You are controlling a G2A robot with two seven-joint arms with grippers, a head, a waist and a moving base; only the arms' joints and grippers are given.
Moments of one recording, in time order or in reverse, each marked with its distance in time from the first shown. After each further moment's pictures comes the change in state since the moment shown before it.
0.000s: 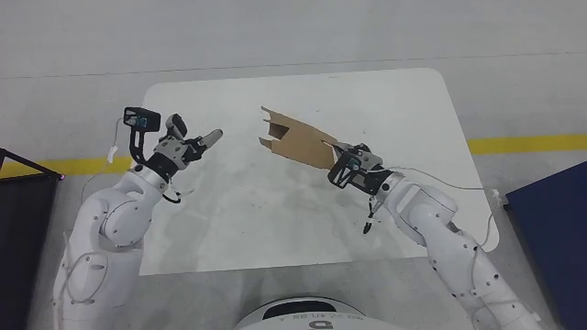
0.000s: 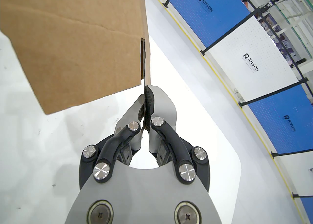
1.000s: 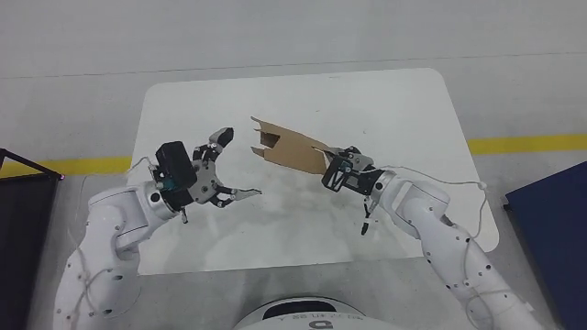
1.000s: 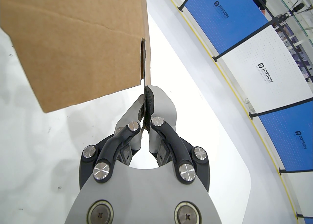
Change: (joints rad) left arm 0.027 0.021 0.044 -0.098 0.580 -0.604 0.562; right arm 0.058 -0.009 -0.039 0.069 0.009 -0.099 -0.049
